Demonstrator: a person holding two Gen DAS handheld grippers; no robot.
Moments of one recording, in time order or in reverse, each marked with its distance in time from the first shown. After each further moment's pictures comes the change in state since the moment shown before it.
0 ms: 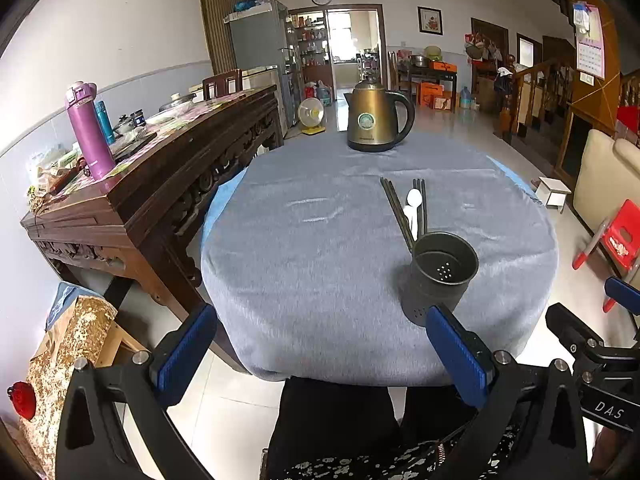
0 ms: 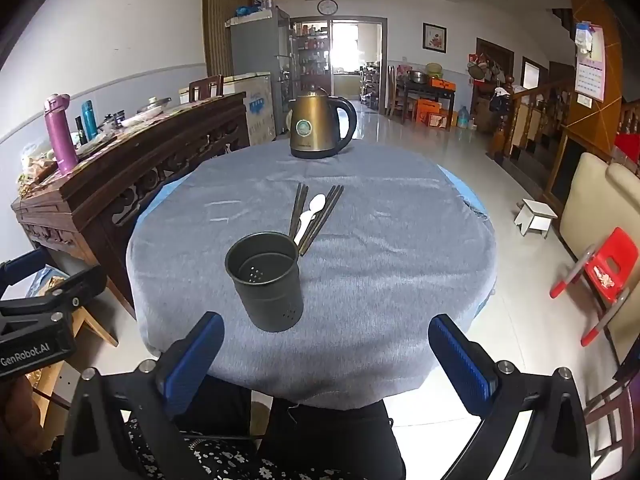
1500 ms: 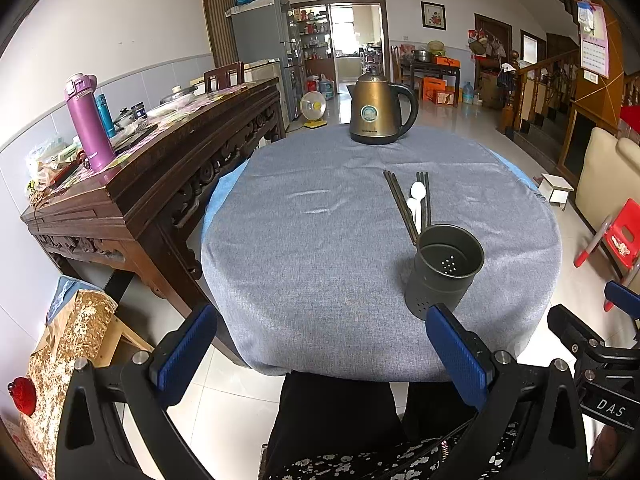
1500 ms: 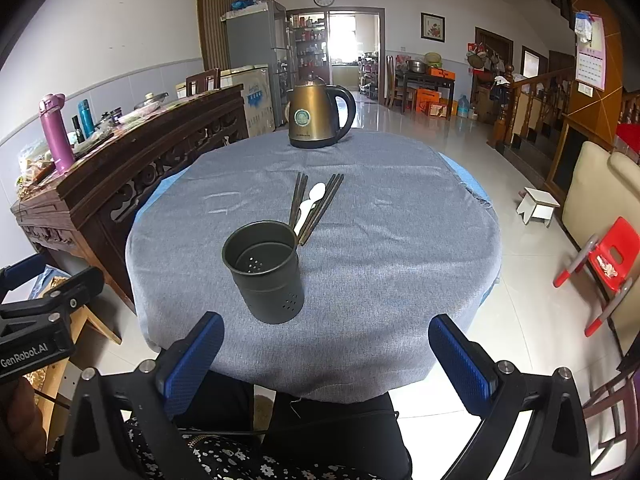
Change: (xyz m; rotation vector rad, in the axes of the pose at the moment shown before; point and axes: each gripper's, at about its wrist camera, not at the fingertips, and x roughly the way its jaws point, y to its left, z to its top) left arm 0.004 0.002 -0.006 -0.005 0.014 0.005; right arm 0.008 -0.004 -0.003 0.038 0.050 0.026
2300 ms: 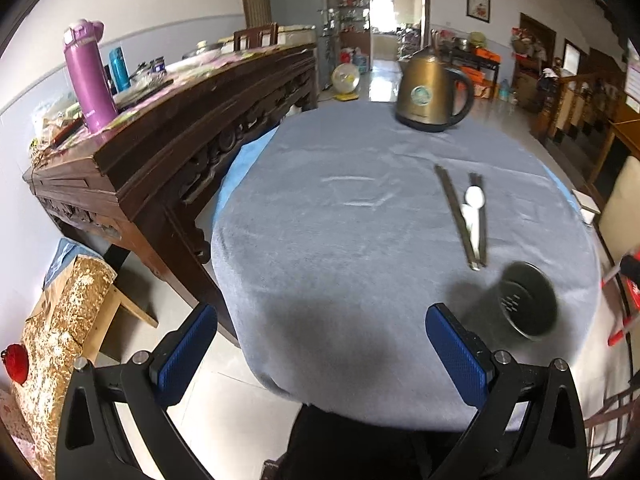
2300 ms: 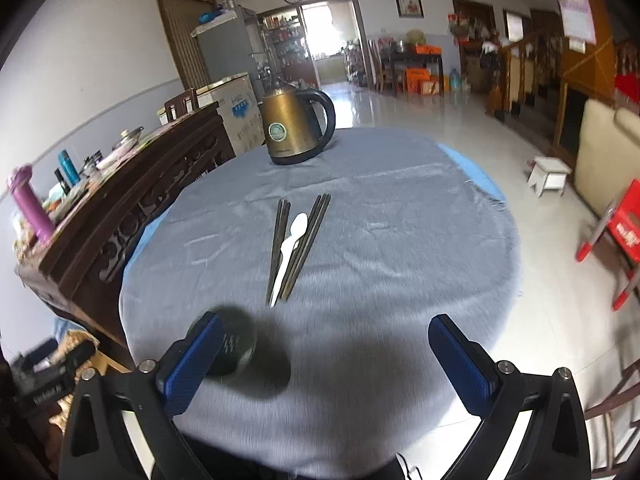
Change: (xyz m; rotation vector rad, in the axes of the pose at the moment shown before) left arm 0.092 0.046 0.038 -0.128 0.132 0.057; right arm 0.079 -0.060 0.085 0.156 0.019 0.083
